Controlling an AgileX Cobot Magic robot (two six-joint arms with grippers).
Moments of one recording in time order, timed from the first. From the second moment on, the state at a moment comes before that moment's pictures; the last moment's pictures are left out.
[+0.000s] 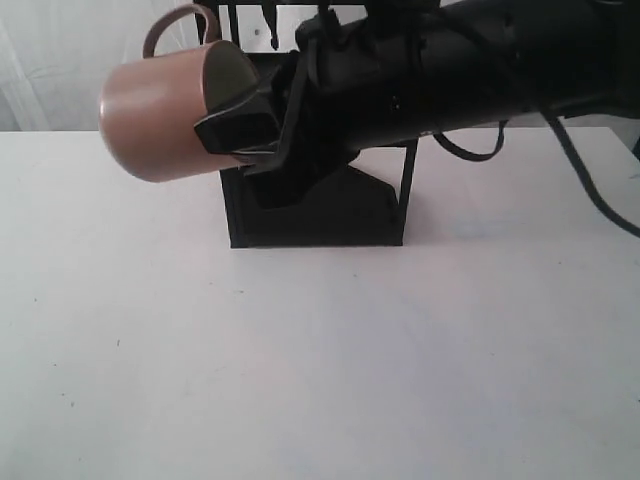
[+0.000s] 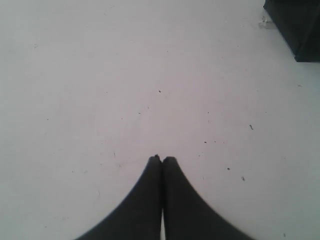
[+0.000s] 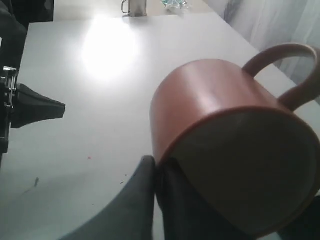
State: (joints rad) left arm 0.13 0.00 0.02 -0.01 0.43 -0.03; right arm 0.60 1.42 -1.16 1.19 0.71 -1.37
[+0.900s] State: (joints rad) left arm 0.13 0.00 0.02 -0.01 0.43 -0.03; right arm 0.60 1.39 -1.21 0.17 1.13 -0.52
